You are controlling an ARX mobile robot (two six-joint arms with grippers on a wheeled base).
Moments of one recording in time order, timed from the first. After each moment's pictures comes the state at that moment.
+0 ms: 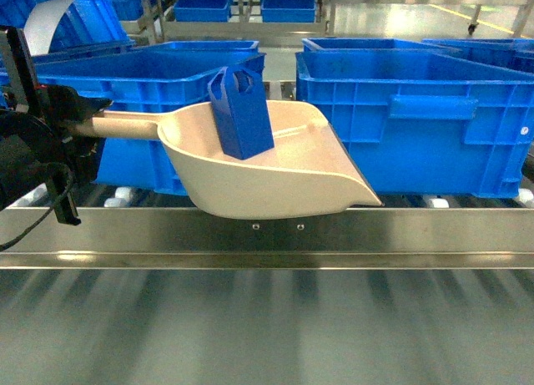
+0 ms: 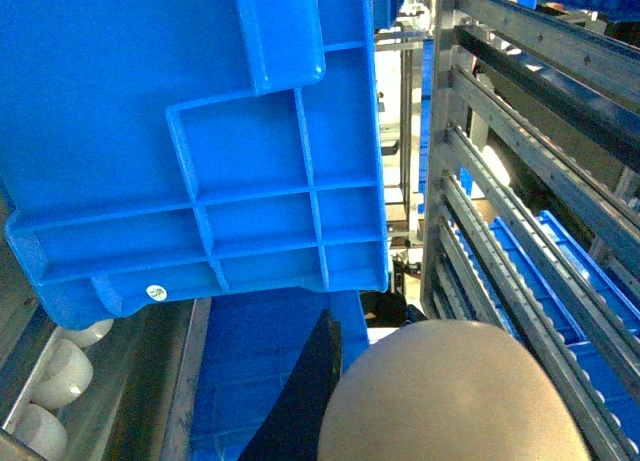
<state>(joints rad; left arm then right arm) -0.10 1.98 0.70 1.28 0.05 -1.50 0.10 0.75 0.08 0.67 0.10 0.01</state>
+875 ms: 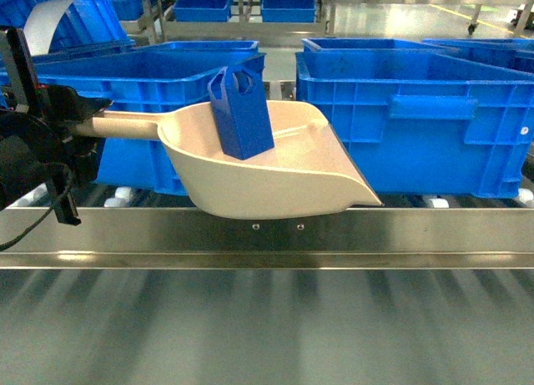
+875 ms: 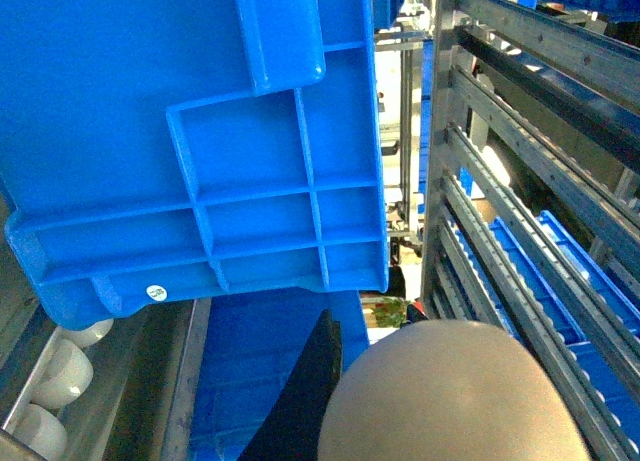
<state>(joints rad) -0.10 1.98 0.70 1.28 0.05 -1.50 0.10 0.75 0.08 0.67 0.10 0.01</state>
